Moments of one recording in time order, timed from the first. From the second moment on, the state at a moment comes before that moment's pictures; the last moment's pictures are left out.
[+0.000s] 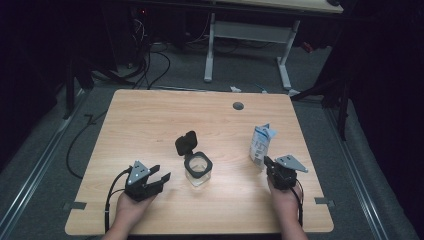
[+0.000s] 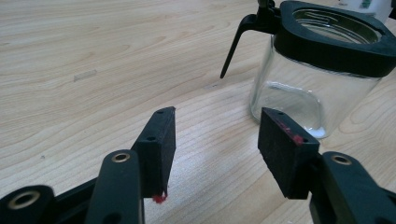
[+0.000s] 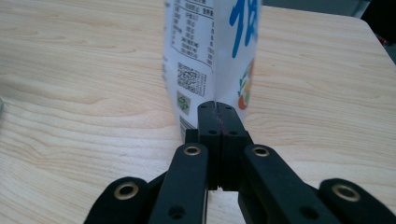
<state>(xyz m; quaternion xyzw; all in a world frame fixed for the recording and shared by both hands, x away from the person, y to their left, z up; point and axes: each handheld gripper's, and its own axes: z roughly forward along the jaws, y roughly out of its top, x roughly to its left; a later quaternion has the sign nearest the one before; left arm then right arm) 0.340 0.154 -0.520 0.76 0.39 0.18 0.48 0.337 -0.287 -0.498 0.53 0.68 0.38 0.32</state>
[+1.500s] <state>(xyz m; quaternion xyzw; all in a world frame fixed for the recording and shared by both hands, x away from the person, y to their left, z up) 0.345 0.160 -0.523 0.75 0.41 0.15 0.50 0.362 -0.297 -0.490 0.50 0.70 0.41 0.30</state>
